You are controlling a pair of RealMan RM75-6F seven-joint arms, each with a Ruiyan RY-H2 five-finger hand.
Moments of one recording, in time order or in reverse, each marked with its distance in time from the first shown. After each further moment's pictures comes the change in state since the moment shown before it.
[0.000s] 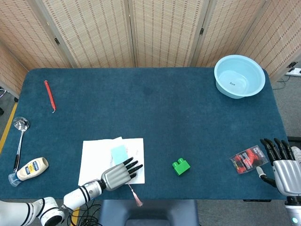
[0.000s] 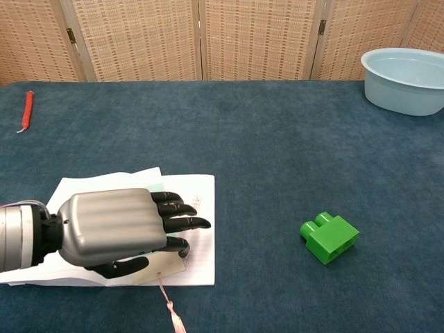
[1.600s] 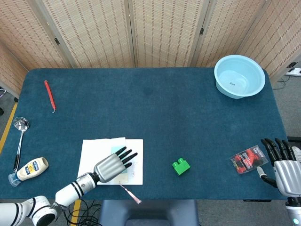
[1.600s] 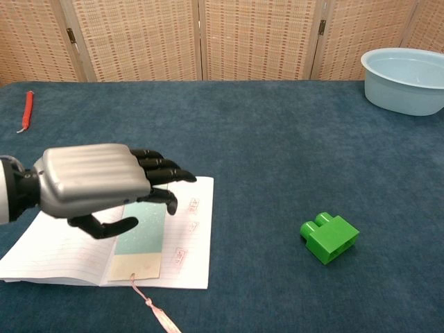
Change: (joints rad) left arm 0.007 0.112 -0.058 -0.089 -0.068 0.058 -0.091; right arm -0.006 0.005 -0.001 -0.003 -0.013 0.019 0.004
